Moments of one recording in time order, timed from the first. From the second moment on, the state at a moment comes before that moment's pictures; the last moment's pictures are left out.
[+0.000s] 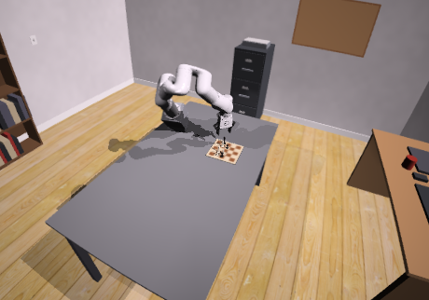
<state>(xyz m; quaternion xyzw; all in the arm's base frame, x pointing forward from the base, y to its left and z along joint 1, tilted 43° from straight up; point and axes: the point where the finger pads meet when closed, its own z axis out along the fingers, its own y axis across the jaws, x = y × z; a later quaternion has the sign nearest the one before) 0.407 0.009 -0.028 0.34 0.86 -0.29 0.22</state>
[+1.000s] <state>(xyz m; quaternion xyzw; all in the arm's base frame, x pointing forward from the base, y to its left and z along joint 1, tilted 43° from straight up) 0.399 0.040 0.007 0.34 0.86 -0.29 0.22</state>
